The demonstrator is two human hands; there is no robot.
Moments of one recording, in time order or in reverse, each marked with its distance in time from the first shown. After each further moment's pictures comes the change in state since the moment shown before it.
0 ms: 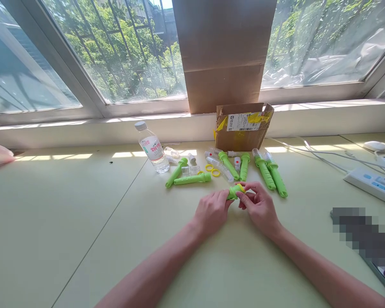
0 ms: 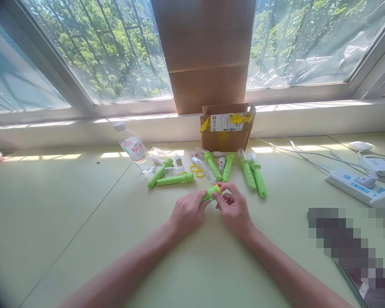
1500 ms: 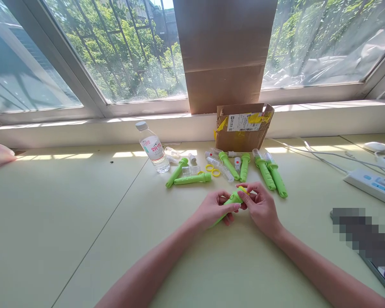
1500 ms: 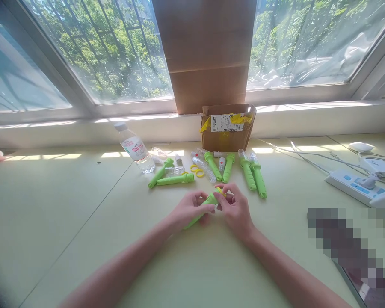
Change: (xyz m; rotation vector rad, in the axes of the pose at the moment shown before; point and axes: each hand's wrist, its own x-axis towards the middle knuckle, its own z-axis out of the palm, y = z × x) left_hand 0.017 0.006 -0.024 -1.261 -0.483 -0.707; right_hand -0.002 -0.005 -0.001 0.040 0.015 0.015
